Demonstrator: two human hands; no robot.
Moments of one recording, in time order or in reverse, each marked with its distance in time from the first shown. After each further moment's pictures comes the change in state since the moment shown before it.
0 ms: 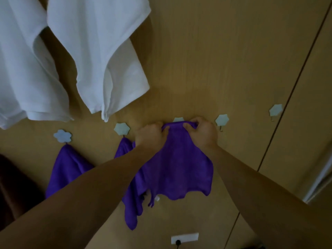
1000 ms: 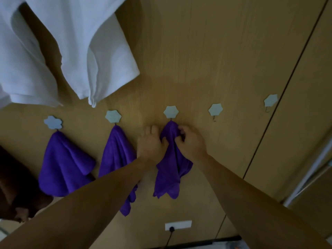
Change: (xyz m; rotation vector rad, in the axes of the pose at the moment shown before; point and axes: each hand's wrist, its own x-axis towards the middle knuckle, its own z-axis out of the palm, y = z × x) left_hand -0.060 0.018 0.041 -0.147 -0.051 -0.098; right_hand -0.055 0.028 0.020 0.031 -0.208 -0.078
